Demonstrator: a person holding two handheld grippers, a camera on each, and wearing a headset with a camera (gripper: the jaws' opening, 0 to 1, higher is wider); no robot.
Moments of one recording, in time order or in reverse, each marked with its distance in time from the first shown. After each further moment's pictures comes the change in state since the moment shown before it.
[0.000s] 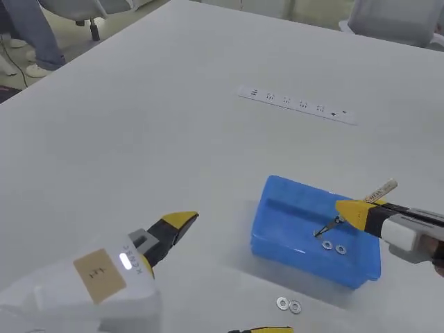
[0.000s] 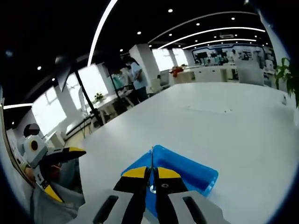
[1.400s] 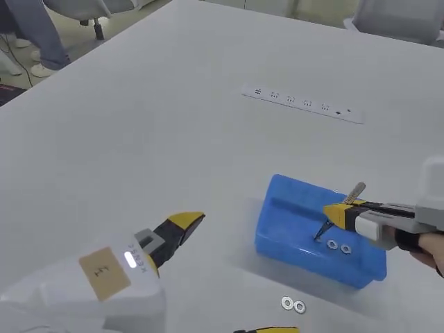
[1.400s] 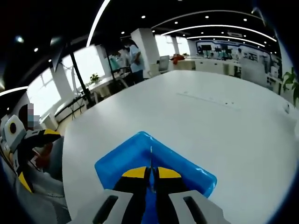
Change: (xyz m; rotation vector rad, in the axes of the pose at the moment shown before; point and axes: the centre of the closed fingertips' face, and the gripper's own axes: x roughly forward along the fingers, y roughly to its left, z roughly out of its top) left arm 0.000 -0.001 0.000 -0.007 -0.002 -0.012; right arm 0.038 -0.028 -0.025 -0.062 0.125 -0.043
